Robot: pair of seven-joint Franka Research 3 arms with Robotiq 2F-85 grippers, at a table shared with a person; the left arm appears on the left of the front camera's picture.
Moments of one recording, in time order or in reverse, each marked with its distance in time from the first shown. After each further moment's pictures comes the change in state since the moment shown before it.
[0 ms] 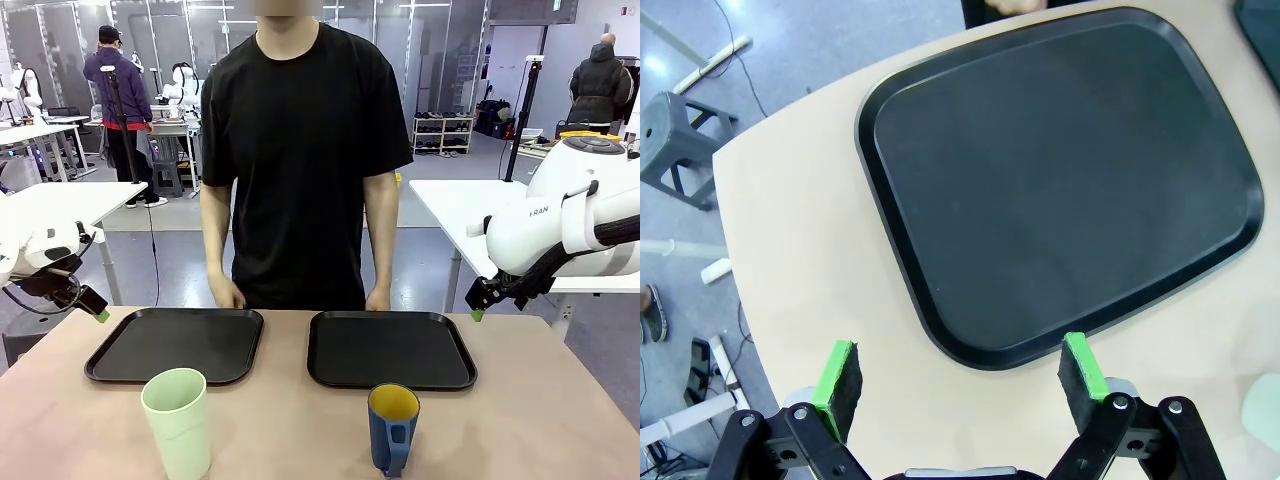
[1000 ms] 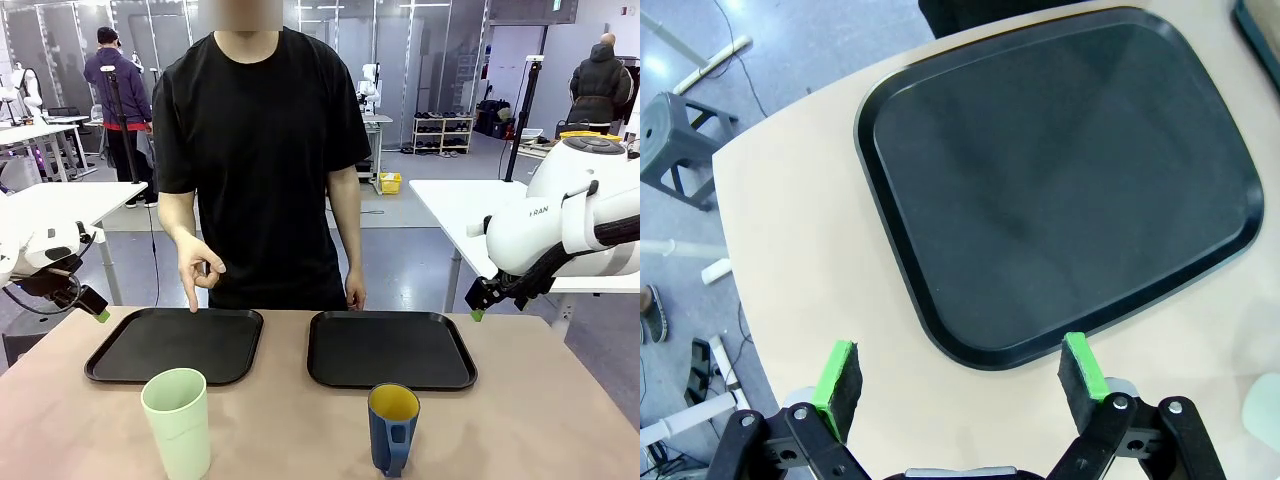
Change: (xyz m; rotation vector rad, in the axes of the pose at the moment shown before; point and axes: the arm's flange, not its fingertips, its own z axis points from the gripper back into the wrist) left arm 0.000 0.000 0.000 0.000 0.000 -0.001; right arm 0.000 0.000 0.000 0.000 0.000 0.000
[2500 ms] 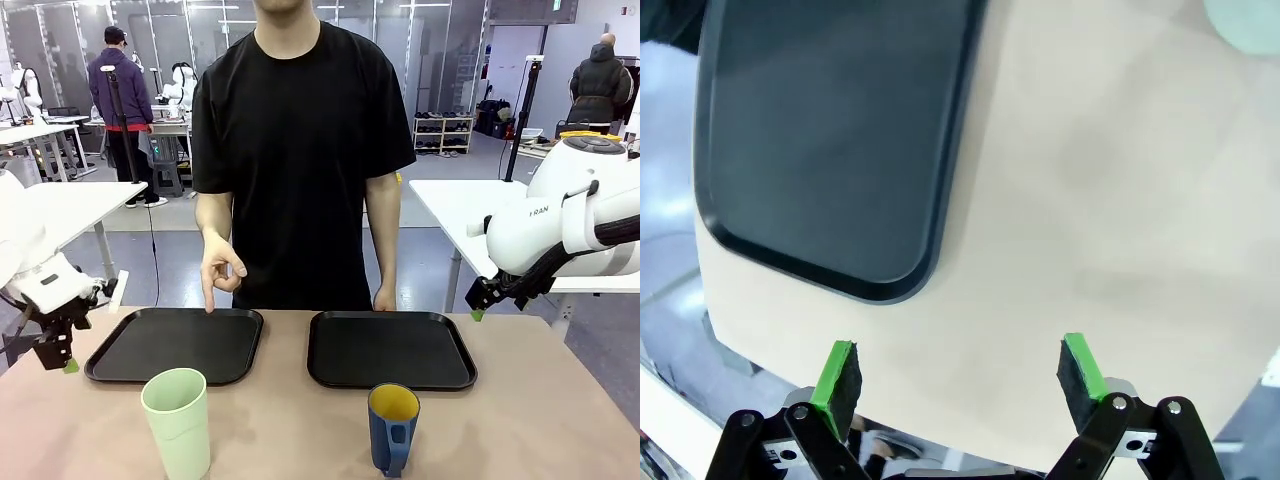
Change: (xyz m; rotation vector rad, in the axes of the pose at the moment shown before) left arm -0.034 -0.069 0.014 -0.087 0.232 -1.028; right arm 0.000 0.000 0.000 0.000 0.000 0.000
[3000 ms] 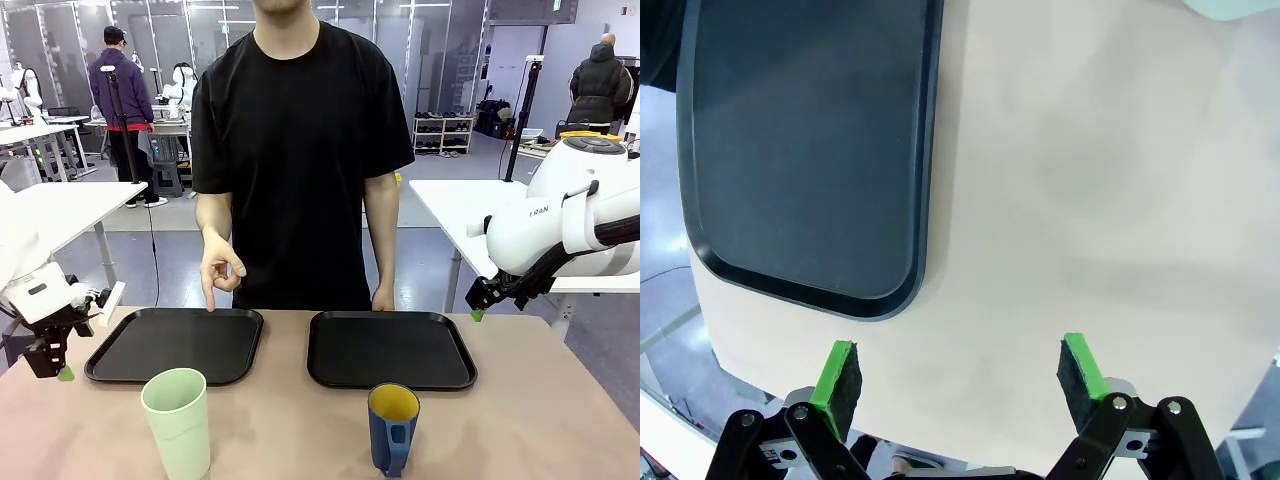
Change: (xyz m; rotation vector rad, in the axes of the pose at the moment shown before) left arm -0.006 -0.004 -0.007 -0.017 -0.034 -0.080; right arm 0.000 0.000 0.000 0.000 0.000 0.000
